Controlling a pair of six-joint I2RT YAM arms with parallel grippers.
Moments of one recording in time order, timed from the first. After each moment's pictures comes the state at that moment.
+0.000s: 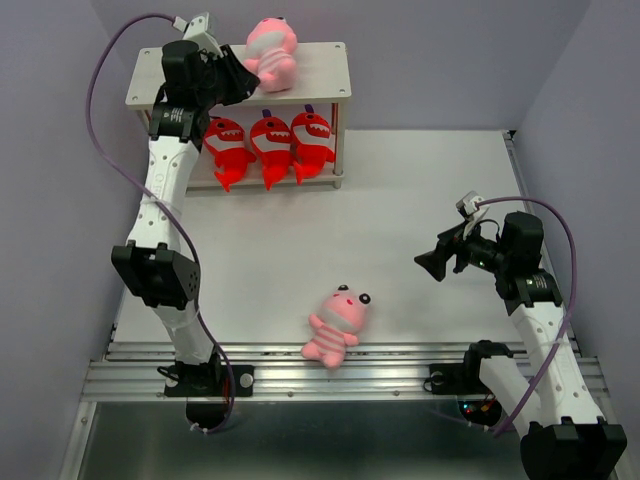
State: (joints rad) left arm -0.12 1.83 2.11 -0.45 0.30 -0.42; right arm -0.01 0.76 0.70 -0.42 -0.79 -0.19
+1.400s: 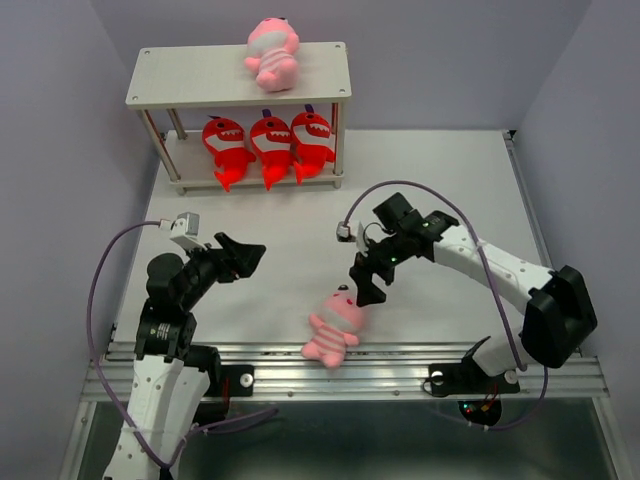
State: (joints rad) left arm -0.10 0.44 0.52 -0.29 0.39 -0.60; right arm 0.60 1.40 1.08 -0.77 -0.71 -0.41
